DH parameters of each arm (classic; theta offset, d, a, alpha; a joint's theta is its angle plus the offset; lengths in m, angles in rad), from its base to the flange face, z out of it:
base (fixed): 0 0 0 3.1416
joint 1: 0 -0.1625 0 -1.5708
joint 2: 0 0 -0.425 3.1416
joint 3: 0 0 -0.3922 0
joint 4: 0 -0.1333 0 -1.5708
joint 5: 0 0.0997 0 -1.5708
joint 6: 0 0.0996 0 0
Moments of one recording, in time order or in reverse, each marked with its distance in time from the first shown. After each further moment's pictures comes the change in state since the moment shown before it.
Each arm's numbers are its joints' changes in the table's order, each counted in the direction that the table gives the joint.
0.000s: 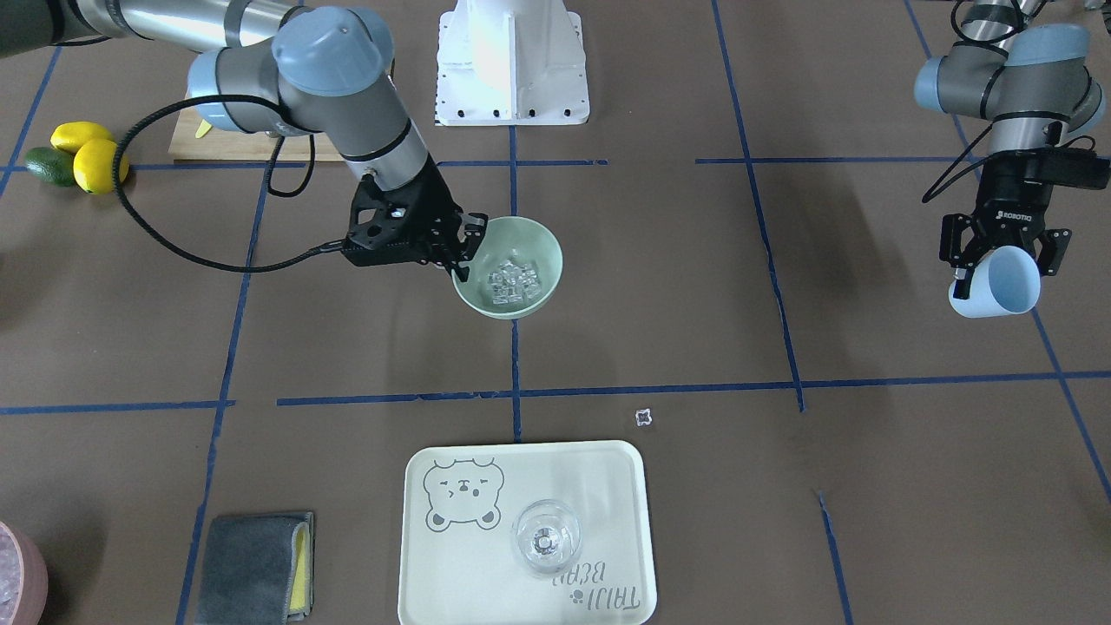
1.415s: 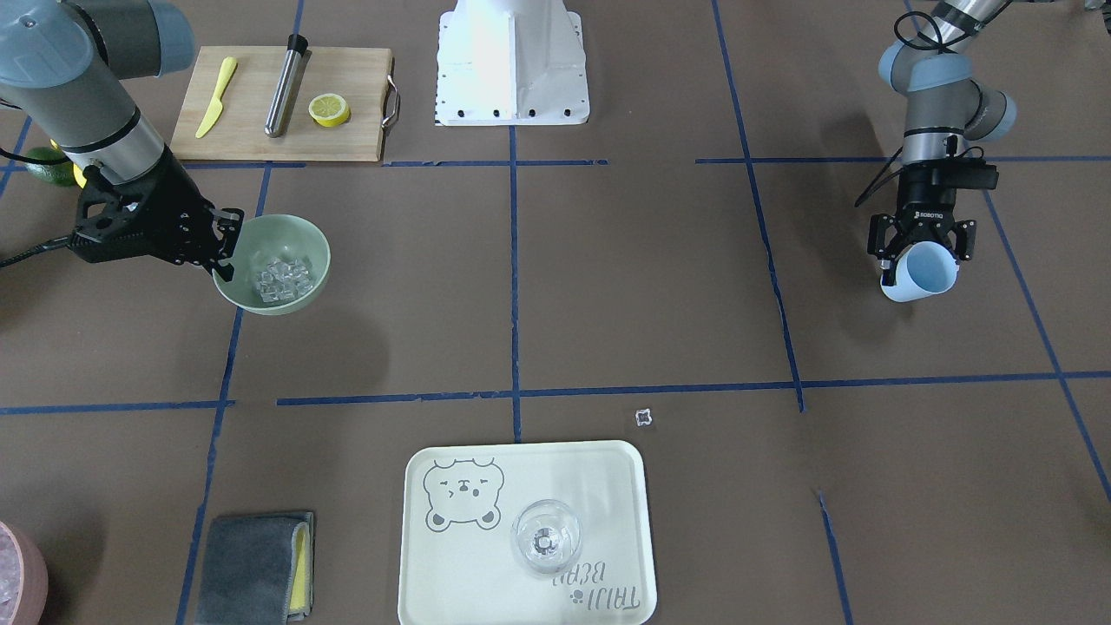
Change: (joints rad) left arm -0.328 0.004 -0.136 0.010 0.361 -0.172; right arm -0.193 -0.443 -0.205 -0.016 0.078 -0.399
